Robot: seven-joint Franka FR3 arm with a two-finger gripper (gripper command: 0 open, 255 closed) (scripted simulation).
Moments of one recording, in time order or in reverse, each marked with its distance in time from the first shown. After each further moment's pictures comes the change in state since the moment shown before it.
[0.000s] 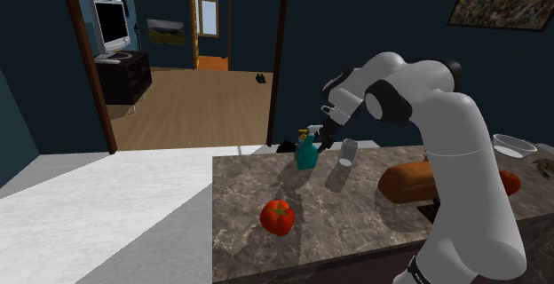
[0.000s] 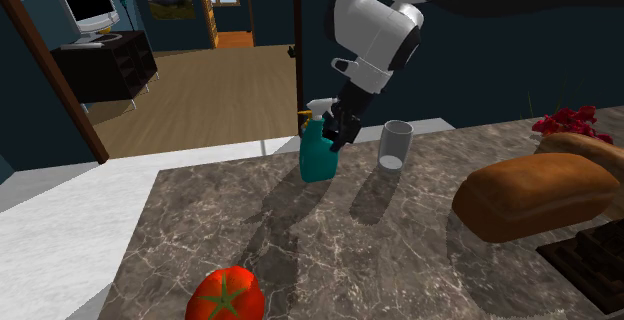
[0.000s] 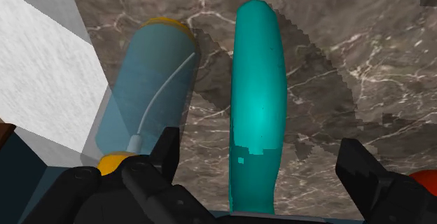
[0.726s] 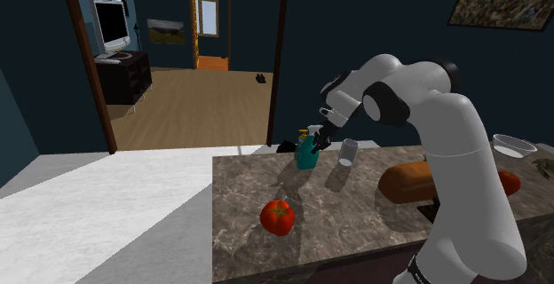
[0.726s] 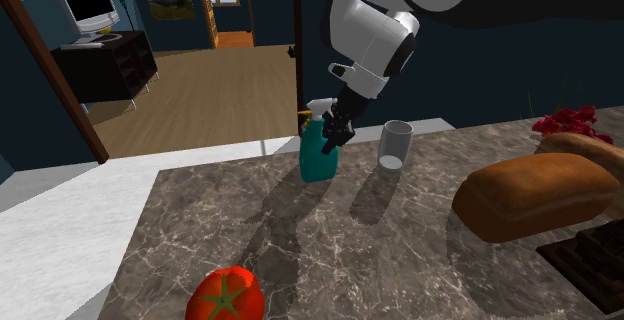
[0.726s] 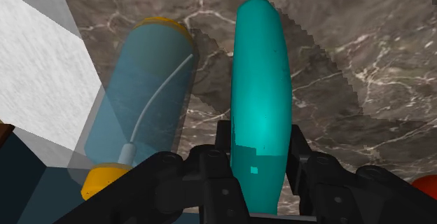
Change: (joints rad) arm 0.001 0.016 0.016 -0.005 0.021 0.017 -0.007
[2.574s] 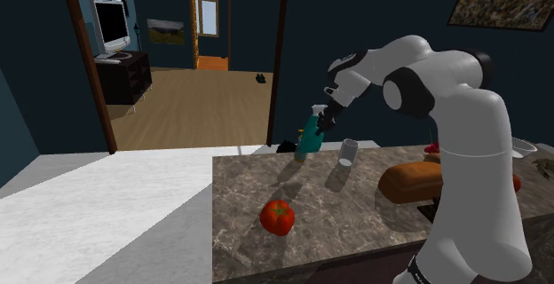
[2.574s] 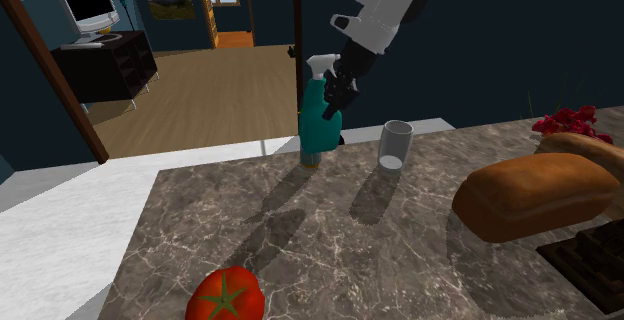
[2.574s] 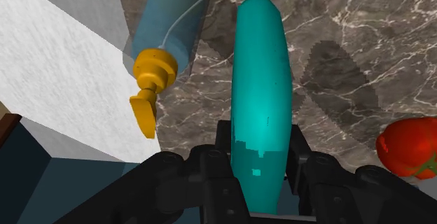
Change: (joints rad) arm 0.078 -0.153 -0.109 0.053 -0.158 -0.099 0.148
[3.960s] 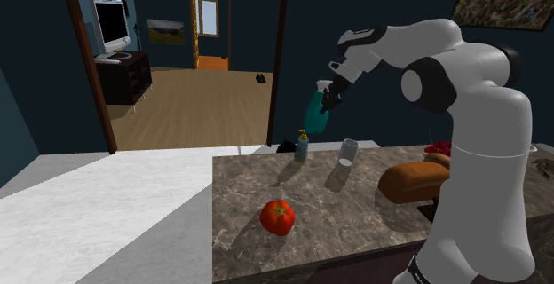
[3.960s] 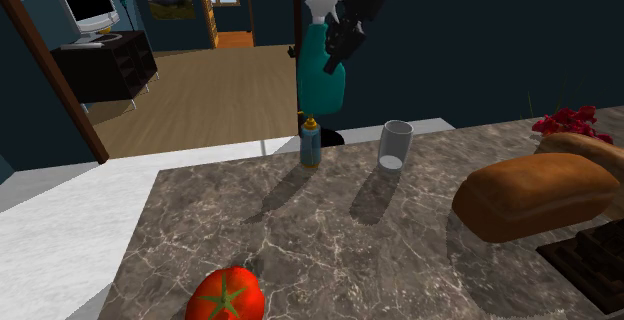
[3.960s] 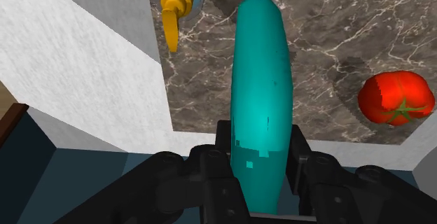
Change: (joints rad) arm 0.043 -0.115 -0.072 0.149 -0.128 -0.153 0.161
